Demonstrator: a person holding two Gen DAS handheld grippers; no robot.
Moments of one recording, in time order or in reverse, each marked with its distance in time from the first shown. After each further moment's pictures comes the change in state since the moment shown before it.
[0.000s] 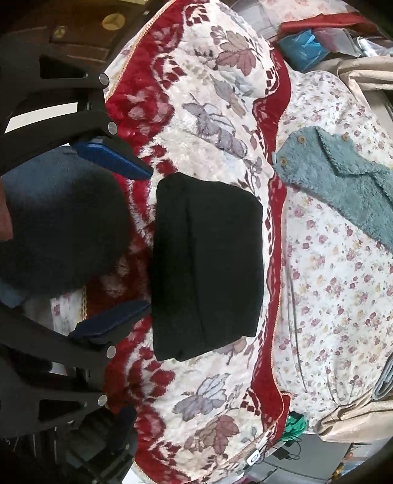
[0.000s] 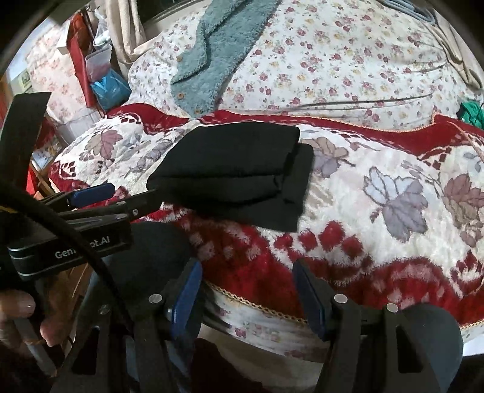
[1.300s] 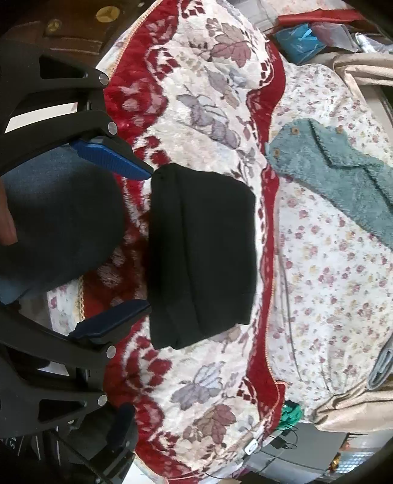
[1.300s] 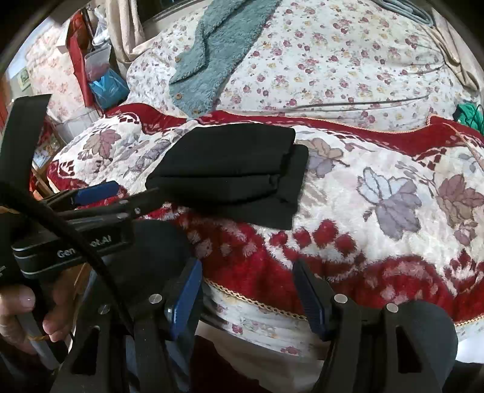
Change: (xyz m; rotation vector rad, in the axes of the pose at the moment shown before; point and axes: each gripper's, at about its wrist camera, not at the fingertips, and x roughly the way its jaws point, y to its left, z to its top) left arm -0.005 0.002 0.001 0.011 -0.045 -0.061; right arm -0.007 -0.001 -0.002 0.004 0.001 -0.021
